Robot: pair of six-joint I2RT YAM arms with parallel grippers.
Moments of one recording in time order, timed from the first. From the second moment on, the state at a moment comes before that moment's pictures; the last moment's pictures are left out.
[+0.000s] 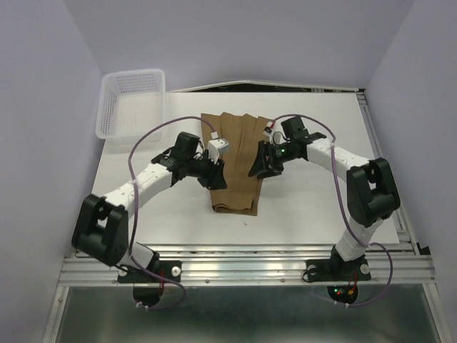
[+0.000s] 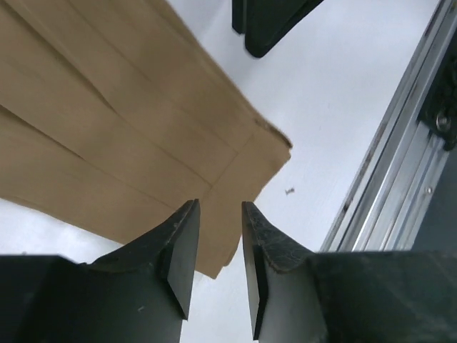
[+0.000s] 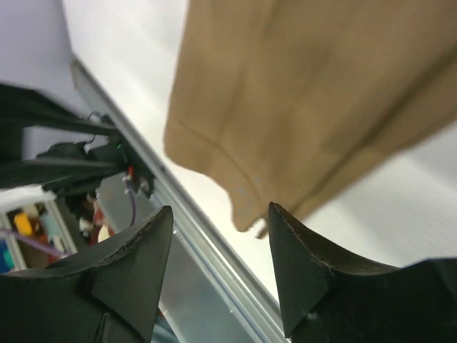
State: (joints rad) left arm -0.48 1.35 0.96 -0.35 0.64 0.10; right arm 0.34 1.75 1.22 -0.51 -0.77 0.40
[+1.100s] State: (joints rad) left arm -0.60 1.24 0.83 -0.32 0.35 0.34; right arm 0.41 1.70 0.89 -0.39 -0.68 0.60
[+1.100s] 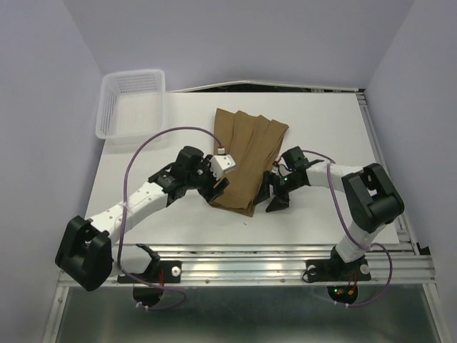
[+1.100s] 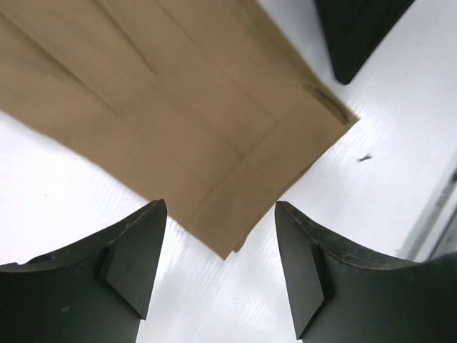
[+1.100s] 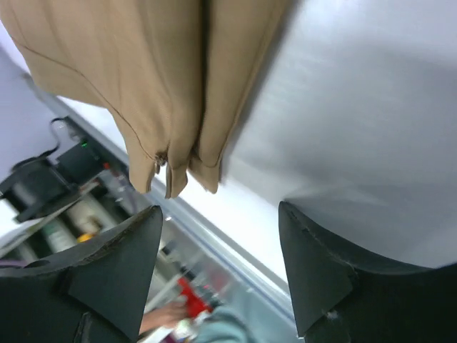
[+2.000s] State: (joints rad) left arm -0.80 1.10 0.48 0.01 0.19 0.83; right arm 0.44 1.82 0.75 0.11 -0.79 0.81
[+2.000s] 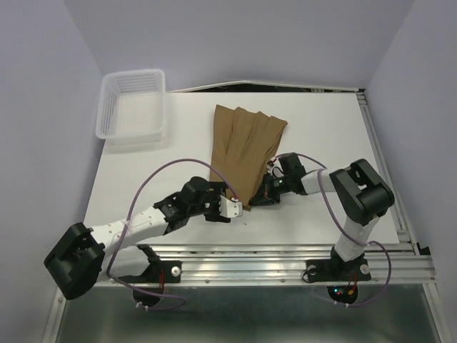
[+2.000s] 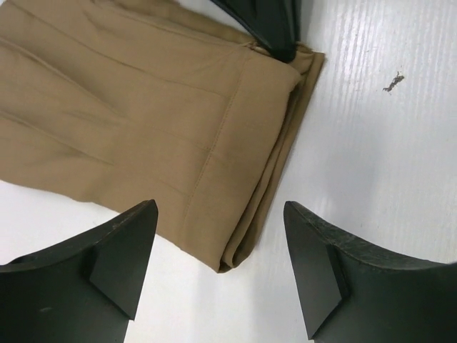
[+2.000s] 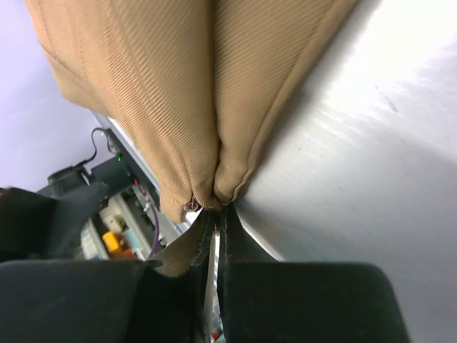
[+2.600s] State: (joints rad) left arm -0.86 1.40 0.51 0.19 0.16 0.92; right arm 0.44 1.72 0.75 0.10 -0.82 0.92
